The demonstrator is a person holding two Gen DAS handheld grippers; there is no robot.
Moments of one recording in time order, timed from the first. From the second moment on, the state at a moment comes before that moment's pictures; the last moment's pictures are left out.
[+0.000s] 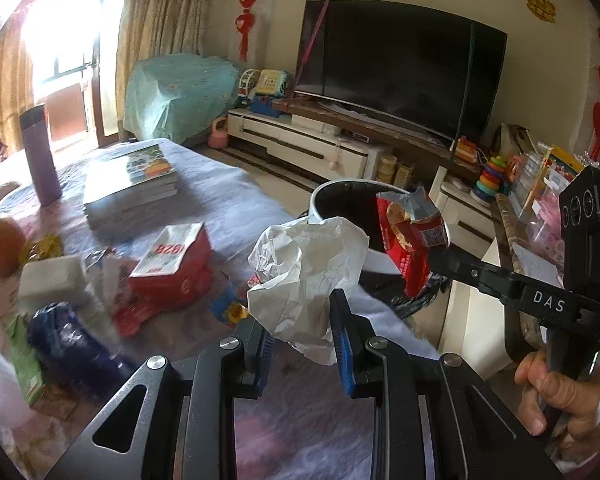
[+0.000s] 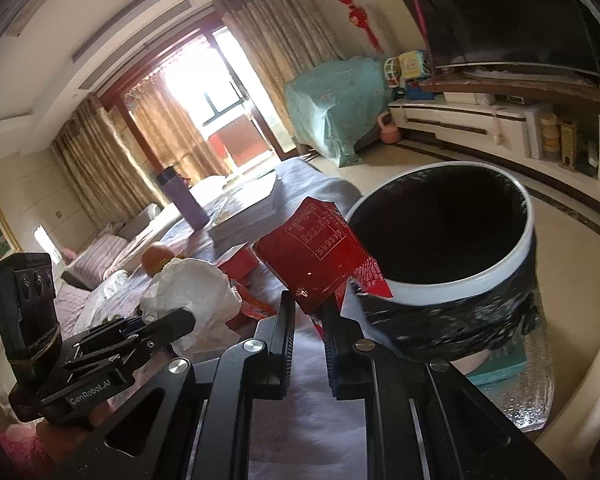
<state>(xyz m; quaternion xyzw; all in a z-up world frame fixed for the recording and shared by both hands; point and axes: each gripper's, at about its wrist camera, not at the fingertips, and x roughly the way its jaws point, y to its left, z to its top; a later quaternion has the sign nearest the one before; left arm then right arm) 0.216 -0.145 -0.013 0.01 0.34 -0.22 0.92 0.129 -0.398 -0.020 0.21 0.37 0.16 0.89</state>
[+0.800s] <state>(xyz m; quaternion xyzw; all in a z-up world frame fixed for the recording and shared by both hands) 0.301 -0.225 -0.013 0.01 0.35 -0.25 0.90 0.164 -0.458 -0.034 0.24 0.38 0.10 0.89</state>
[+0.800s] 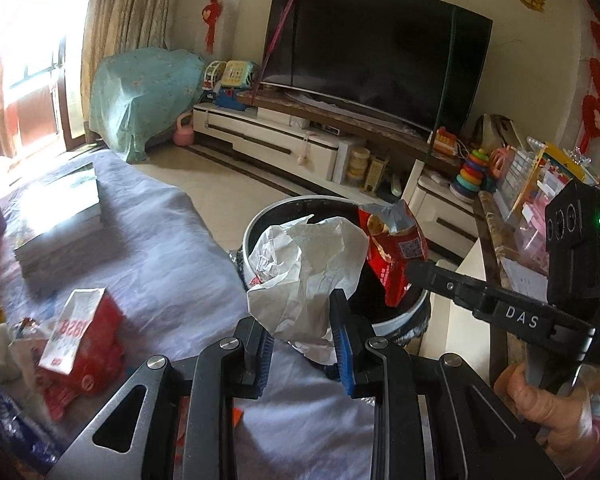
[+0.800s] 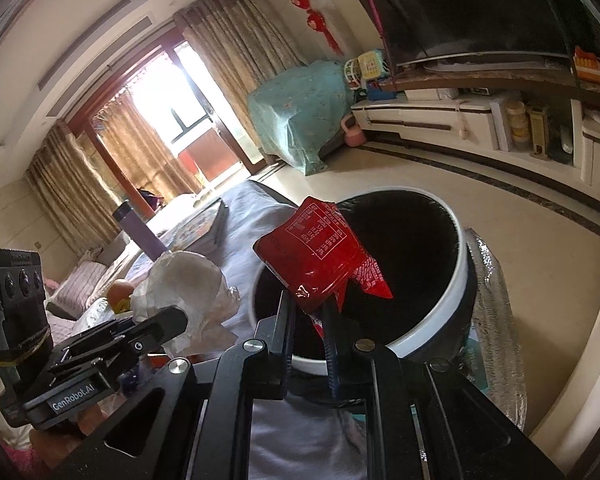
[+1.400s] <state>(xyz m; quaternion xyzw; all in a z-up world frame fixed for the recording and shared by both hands) 0.347 -0.266 -0.024 0.02 0.38 -0.25 0.89 0.177 -0.470 -0.040 0.23 0.40 0.09 0.88</state>
